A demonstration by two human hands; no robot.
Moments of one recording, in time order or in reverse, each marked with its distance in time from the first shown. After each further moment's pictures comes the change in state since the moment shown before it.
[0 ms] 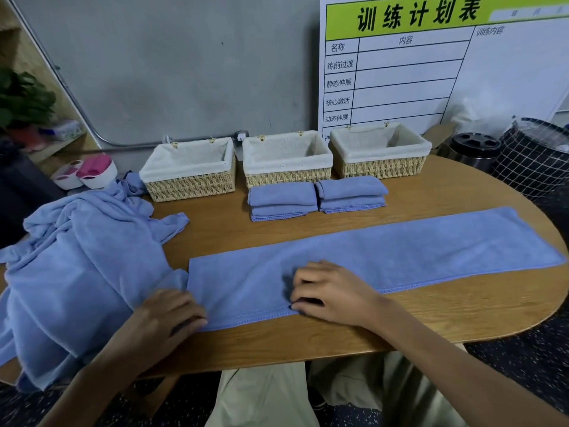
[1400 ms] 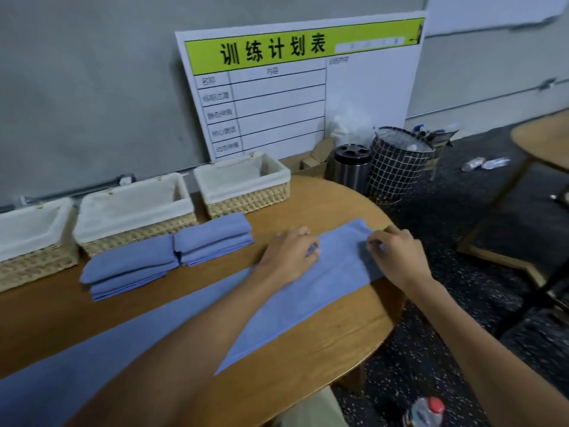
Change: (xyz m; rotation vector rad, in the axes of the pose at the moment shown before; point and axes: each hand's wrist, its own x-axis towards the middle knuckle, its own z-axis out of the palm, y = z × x) left_hand 0.415 0.224 0.190 -0.182 -0.282 0.055; right_hand -0.244 0.173 -0.160 -0.346 0.173 1.289
